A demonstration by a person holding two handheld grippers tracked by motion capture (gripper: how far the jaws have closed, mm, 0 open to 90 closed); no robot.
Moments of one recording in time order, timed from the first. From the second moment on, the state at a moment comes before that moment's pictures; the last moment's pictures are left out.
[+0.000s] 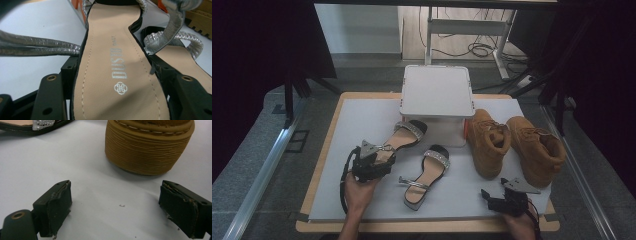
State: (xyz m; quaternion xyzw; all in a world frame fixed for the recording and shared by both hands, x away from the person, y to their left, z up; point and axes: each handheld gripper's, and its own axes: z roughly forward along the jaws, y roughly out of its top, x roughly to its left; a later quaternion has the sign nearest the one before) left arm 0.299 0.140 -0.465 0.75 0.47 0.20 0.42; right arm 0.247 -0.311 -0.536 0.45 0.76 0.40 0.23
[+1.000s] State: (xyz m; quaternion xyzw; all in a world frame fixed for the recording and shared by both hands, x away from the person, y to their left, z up) left arm 0.365 0.080 -0.481 0.74 0.49 0.19 0.42; right arm 0.247 -0.311 -0.536 0.45 0.76 0.40 0.23
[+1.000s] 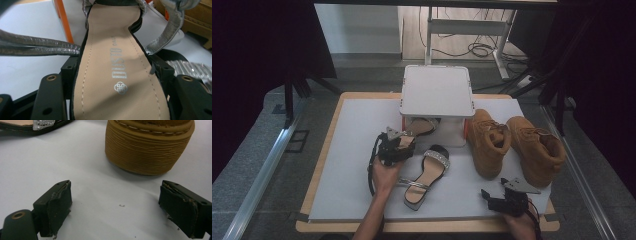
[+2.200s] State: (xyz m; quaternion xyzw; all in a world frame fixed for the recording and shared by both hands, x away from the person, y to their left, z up) left arm 0.422 0.060 -0.509 0.74 0.52 0.21 0.37; right arm 0.247 -0.312 -0.536 0.45 0.76 0.40 0.23
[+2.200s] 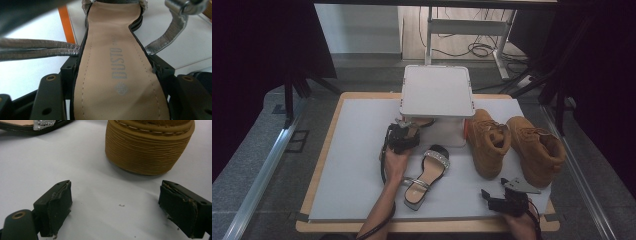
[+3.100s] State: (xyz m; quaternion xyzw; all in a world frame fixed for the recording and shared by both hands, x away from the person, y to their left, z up) left arm 0.379 0.099 -0.492 0.75 0.48 0.17 0.42; right arm 0.247 -0.312 -0.536 0.45 0.76 0.40 0.23
